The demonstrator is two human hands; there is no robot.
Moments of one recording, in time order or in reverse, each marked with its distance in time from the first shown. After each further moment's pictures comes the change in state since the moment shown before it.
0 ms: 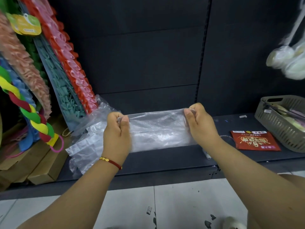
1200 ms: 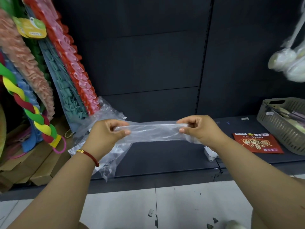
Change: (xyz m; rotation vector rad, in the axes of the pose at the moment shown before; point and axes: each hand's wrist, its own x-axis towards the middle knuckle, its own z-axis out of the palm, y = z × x) left_hand 0.025 0.002 -0.048 0.102 -0.312 -0.219; right_hand 0.008 0.014 -0.005 0.276 -0.311 0.145
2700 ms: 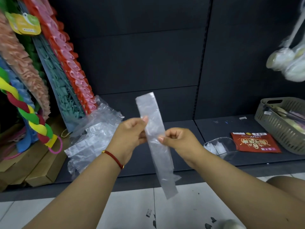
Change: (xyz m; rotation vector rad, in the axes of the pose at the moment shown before) left_hand -0.011 0.038 0.058 -0.551 -0.182 -0.195; right_hand -0.018 -0.004 0.060 0.204 -0.035 0.104
